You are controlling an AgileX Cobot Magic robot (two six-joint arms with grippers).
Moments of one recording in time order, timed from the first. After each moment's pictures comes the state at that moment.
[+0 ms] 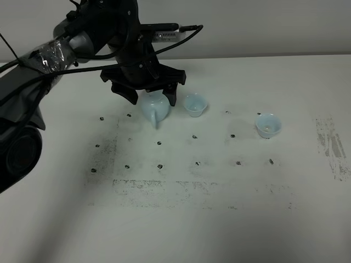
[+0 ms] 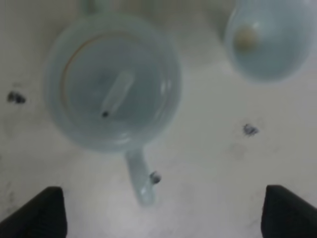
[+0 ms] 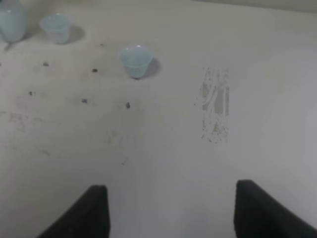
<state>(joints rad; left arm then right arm) -0.43 2.38 -2.21 -0.12 1.19 -0.16 0.01 -0.01 -0.52 0.08 1.12 -0.14</state>
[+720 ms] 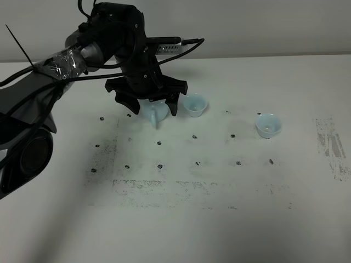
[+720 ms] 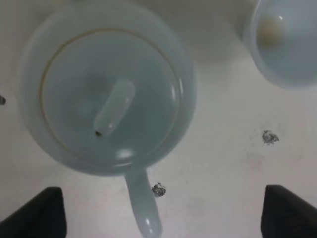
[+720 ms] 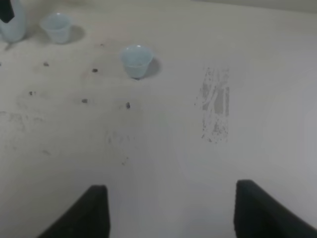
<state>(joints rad) -0.43 2.45 -2.22 -0.12 1.19 -0.18 0.01 -0.01 -0.52 0.08 1.12 -0.14</state>
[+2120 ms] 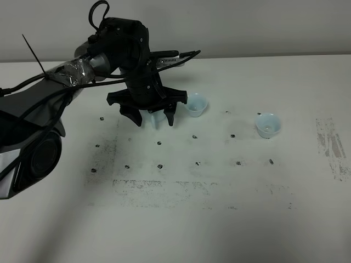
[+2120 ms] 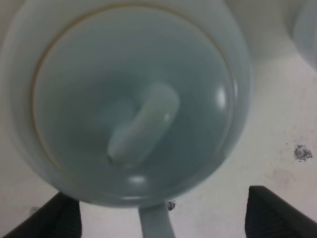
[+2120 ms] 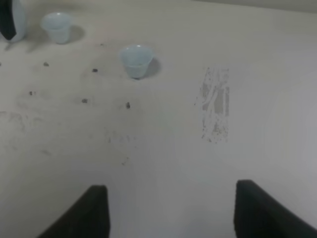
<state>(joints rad) -0.43 2.50 -2.22 -0.12 1.19 -0.26 0.01 -0.01 -0.52 0.08 1.12 -0.14</state>
